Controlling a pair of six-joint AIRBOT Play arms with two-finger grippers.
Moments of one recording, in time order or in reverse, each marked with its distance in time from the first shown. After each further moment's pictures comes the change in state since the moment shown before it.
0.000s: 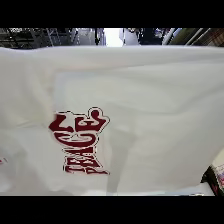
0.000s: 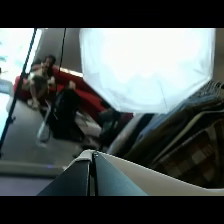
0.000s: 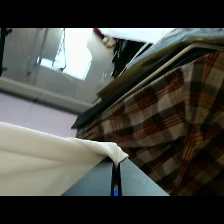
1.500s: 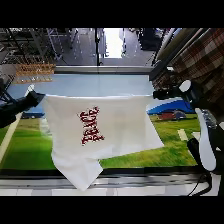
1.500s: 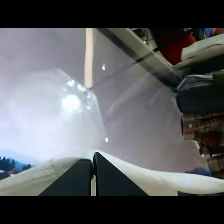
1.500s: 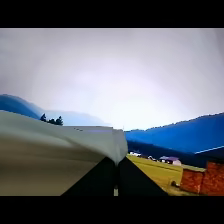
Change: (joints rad) left arm -0.475 -0.654 -0.210 0.164 0.389 0.208; right arm 0.050 -0.839 -0.188 0.219 -0.338 0.061
